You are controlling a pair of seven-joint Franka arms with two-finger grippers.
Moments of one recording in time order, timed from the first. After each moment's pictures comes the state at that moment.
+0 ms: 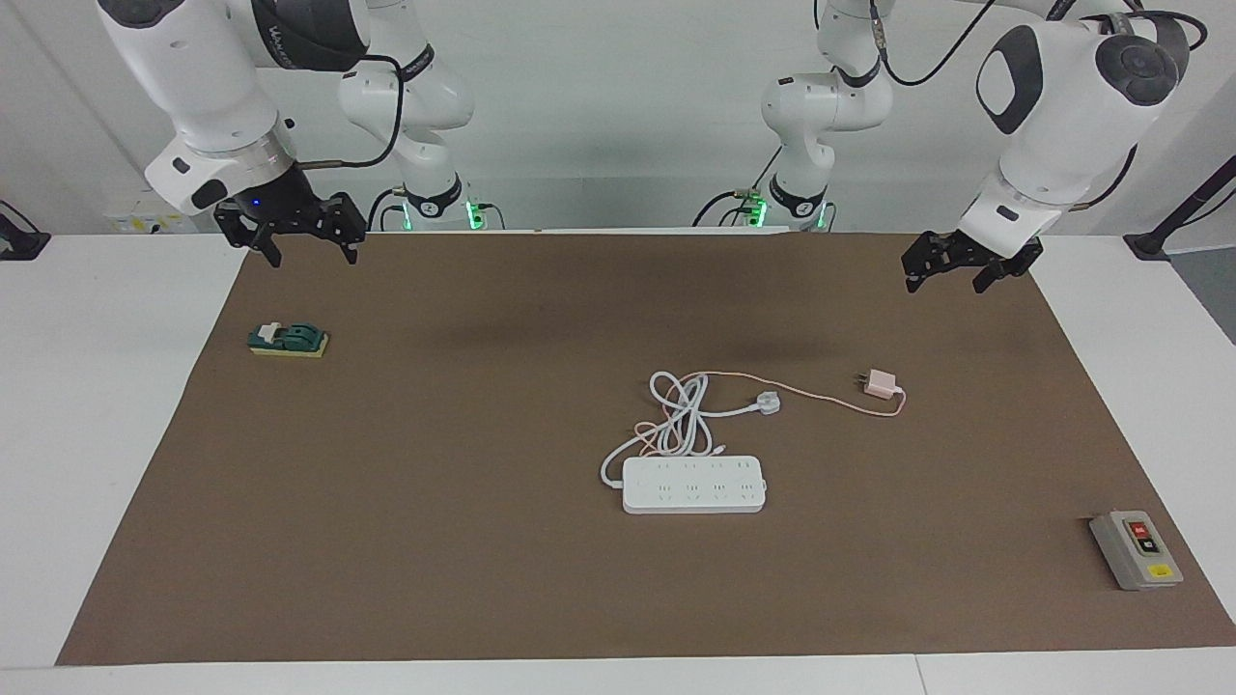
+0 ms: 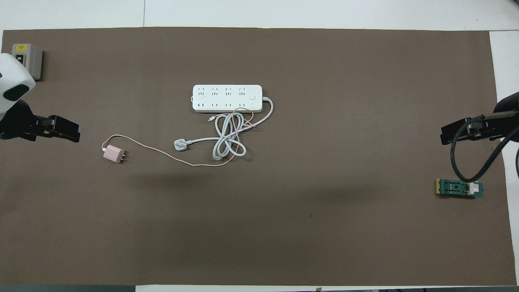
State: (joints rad) left arm -0.03 0.01 -0.03 -1.69 0.01 1.59 0.04; right arm -0.05 -0.03 0.06 -1.64 -0.03 1.51 -0.04
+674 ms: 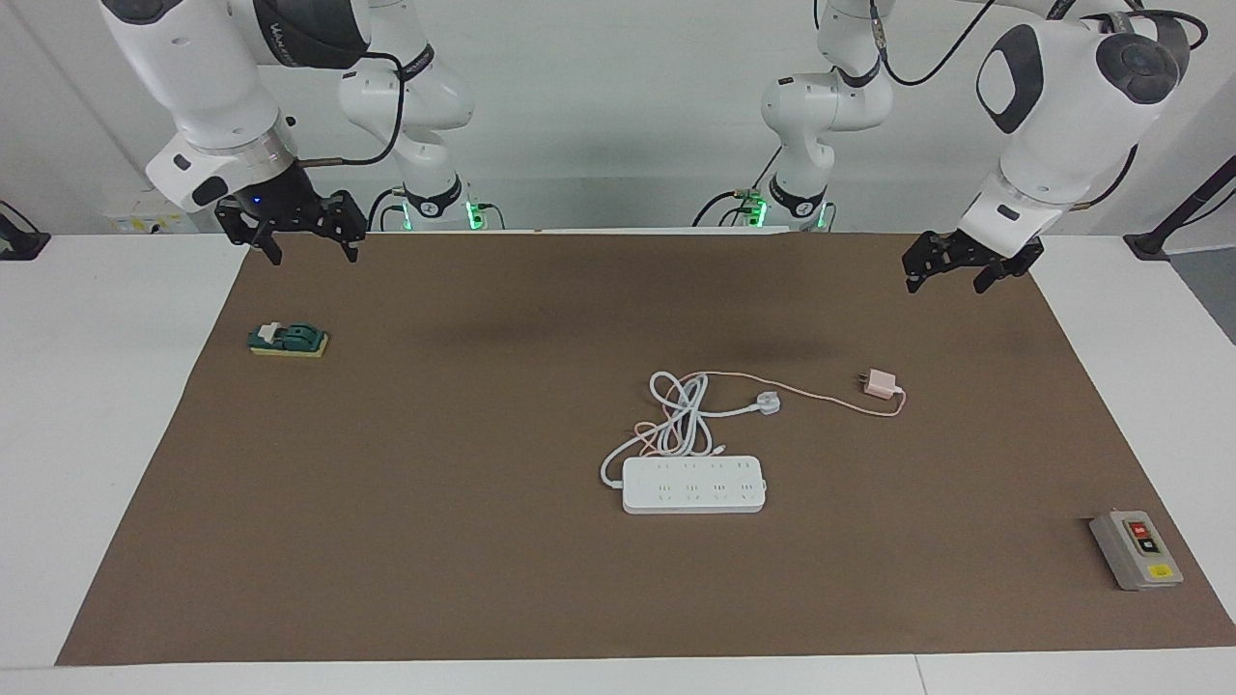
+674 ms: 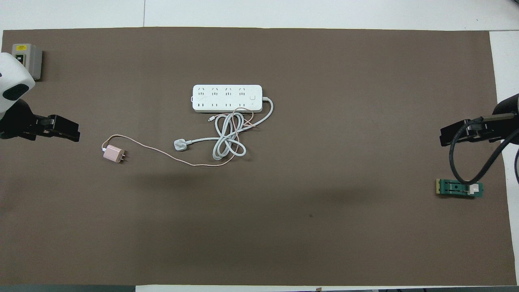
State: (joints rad) left arm -0.03 0.01 -0.03 -1.68 0.01 1.59 0.04; right arm -0.05 -0.04 0.06 -1.65 -0.03 1.51 -0.03
